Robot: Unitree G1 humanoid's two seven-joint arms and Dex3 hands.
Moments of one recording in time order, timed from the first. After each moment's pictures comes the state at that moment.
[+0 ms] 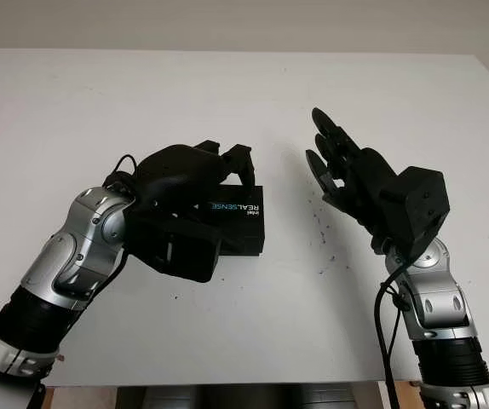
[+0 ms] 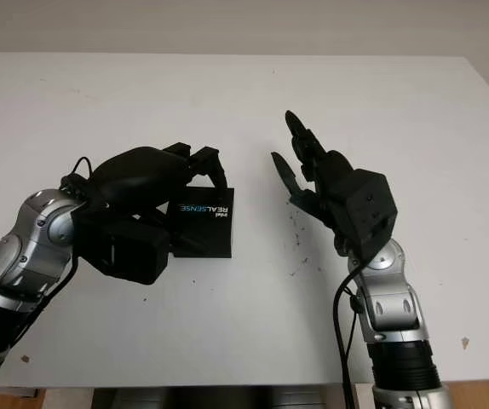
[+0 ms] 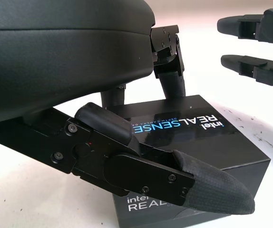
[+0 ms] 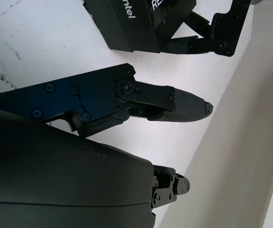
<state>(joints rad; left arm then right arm) -0.57 0.58 -0.31 -0.10 0.68 -0.04 -0.51 -0.35 -0.27 -0.01 -0.03 -0.02 0.23 0.21</state>
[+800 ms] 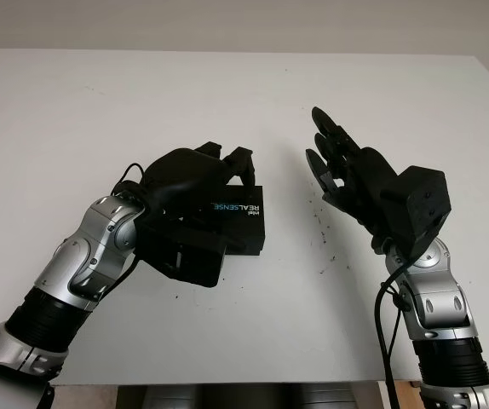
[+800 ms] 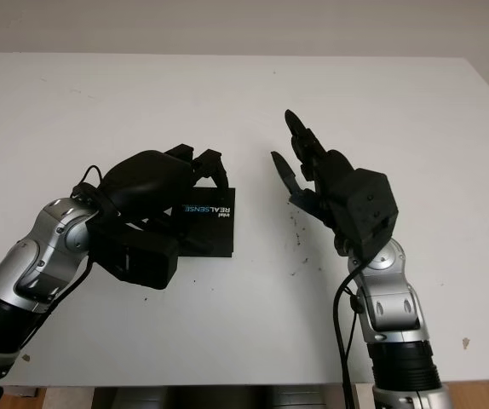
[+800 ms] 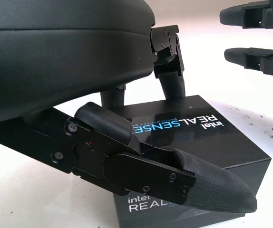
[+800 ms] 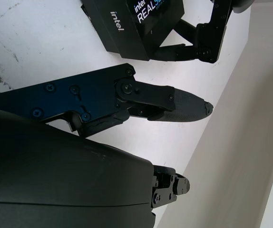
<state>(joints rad) -0.56 0.54 -0.32 -0.01 0.76 -0.04 -0.42 -0.35 -0.27 -0.02 -0.03 -0.02 0.23 0.22</state>
